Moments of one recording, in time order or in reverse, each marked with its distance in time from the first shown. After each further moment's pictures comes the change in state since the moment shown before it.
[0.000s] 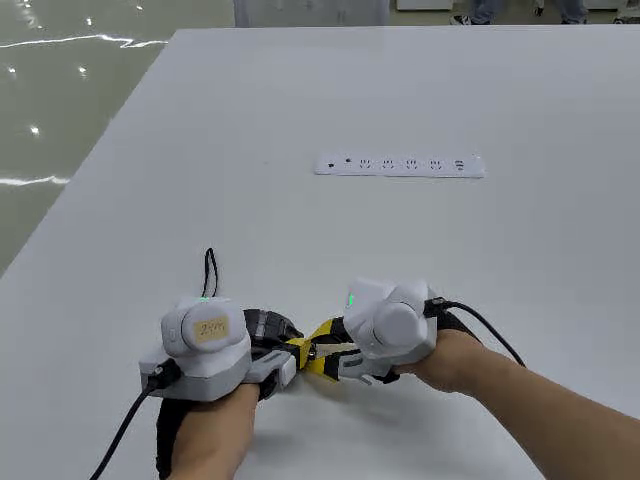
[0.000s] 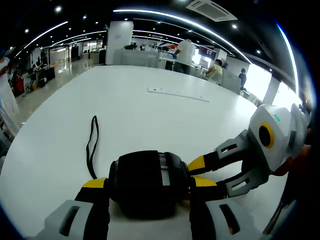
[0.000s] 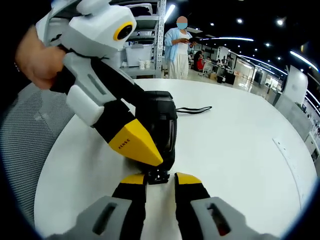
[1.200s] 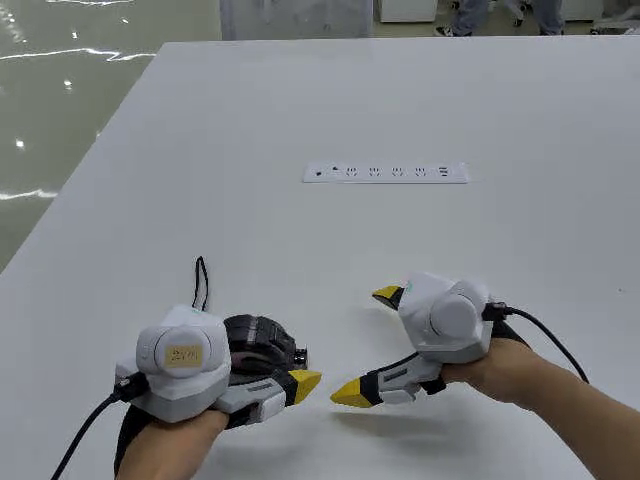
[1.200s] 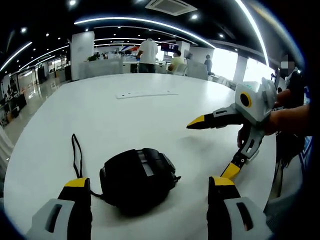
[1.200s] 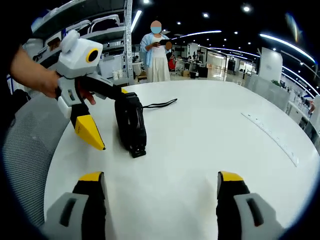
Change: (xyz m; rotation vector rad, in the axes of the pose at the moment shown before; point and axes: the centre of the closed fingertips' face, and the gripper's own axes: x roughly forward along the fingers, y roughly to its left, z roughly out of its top) left arm -0.015 -0.017 0.000 0.257 -0.032 -0.214; right arm -0.065 -0.021 -0.031 0.205 -0.041 -0.163
